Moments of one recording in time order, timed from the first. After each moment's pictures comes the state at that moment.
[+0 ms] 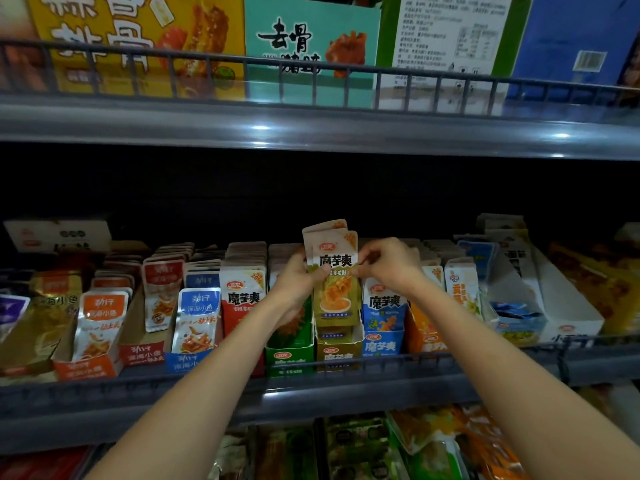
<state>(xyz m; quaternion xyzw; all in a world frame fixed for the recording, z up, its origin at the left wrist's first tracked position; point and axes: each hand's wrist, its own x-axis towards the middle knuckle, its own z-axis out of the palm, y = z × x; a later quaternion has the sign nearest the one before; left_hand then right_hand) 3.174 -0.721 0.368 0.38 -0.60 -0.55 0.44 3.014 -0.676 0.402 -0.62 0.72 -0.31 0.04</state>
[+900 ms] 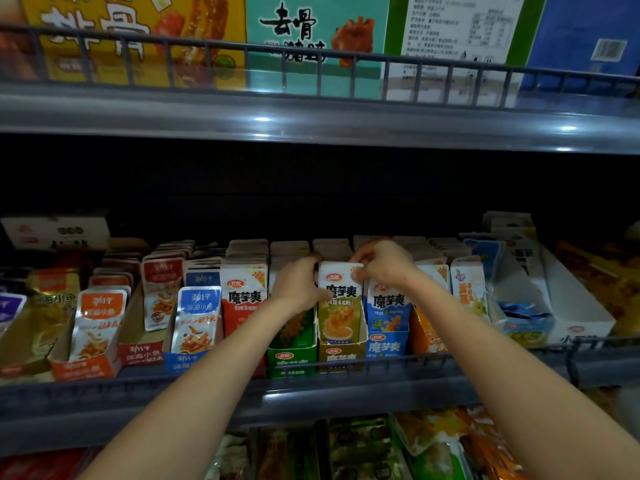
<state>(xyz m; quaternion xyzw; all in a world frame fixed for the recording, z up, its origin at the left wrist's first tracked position) 3.181 -0.731 0.364 0.47 -0.82 -0.15 0.29 3.018 -0.694 0.400 -0.63 0.74 -0.23 0.07</state>
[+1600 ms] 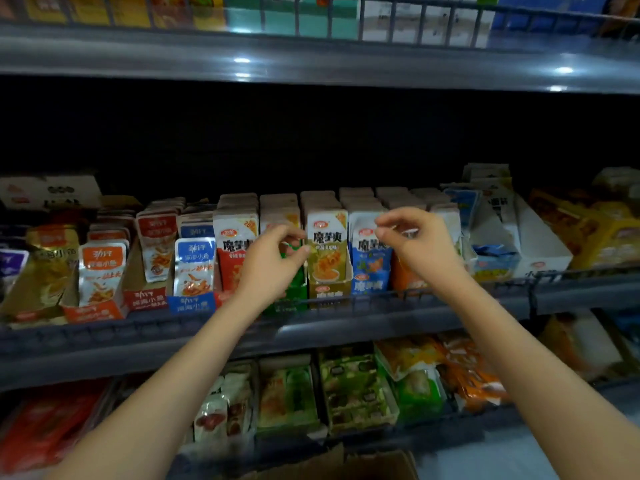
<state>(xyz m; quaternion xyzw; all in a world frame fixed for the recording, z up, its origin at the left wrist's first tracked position) 3.225 -0.644 0.357 0.41 -0.77 -0.24 0.44 3.021 -0.566 0.389 -0.60 0.61 -0.52 0.10</state>
